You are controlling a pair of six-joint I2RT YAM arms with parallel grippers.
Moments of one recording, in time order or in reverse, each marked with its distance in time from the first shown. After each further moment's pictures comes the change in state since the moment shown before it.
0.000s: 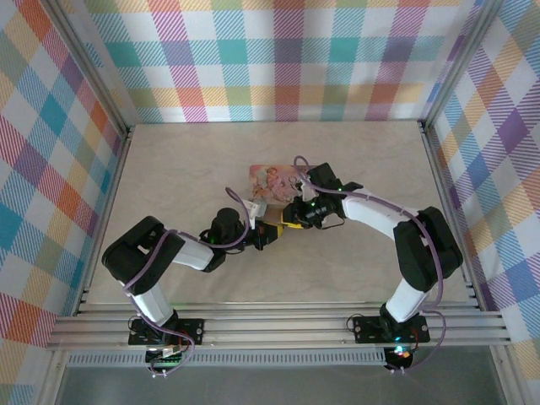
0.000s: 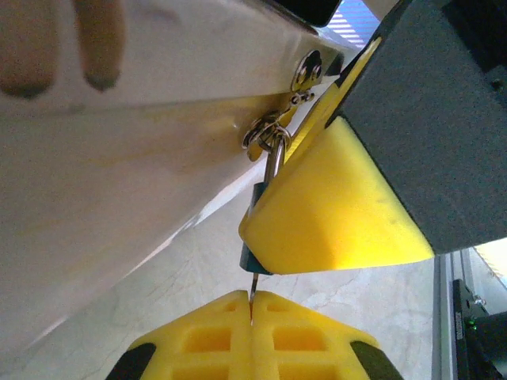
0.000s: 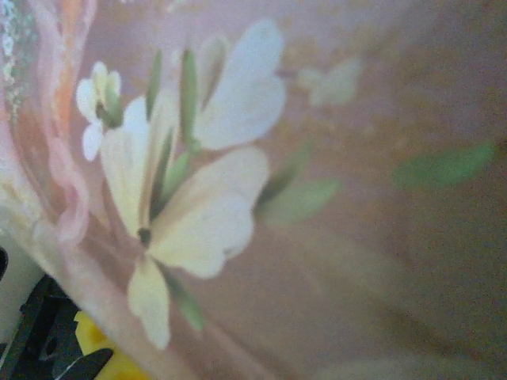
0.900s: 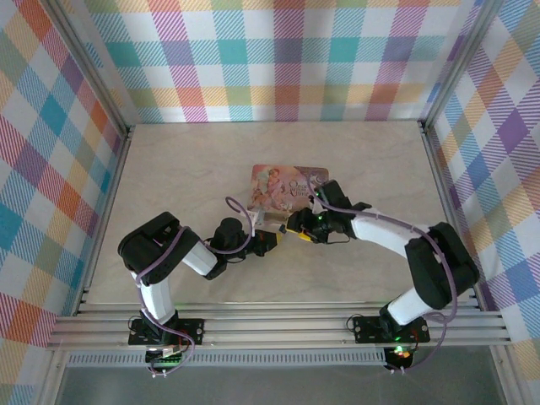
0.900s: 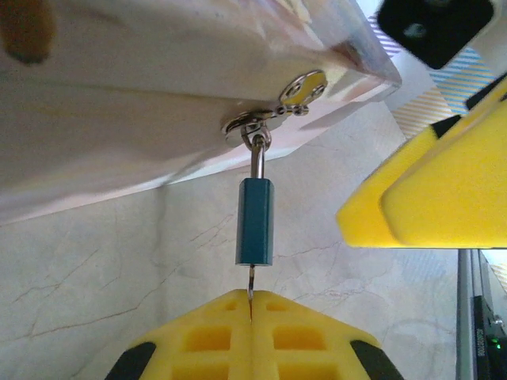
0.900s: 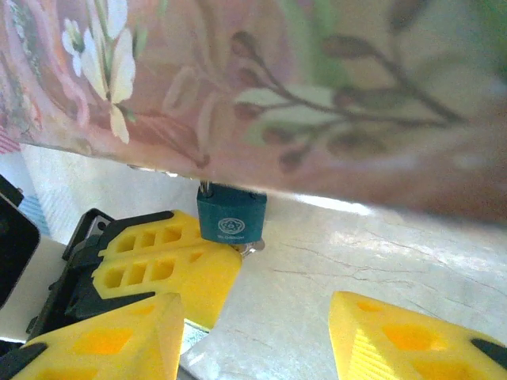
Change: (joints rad) left arm -0.039 0.111 -0.050 0.116 -0.098 -0.111; right arm 0.030 -0.162 -0.248 0.183 0.148 0.254
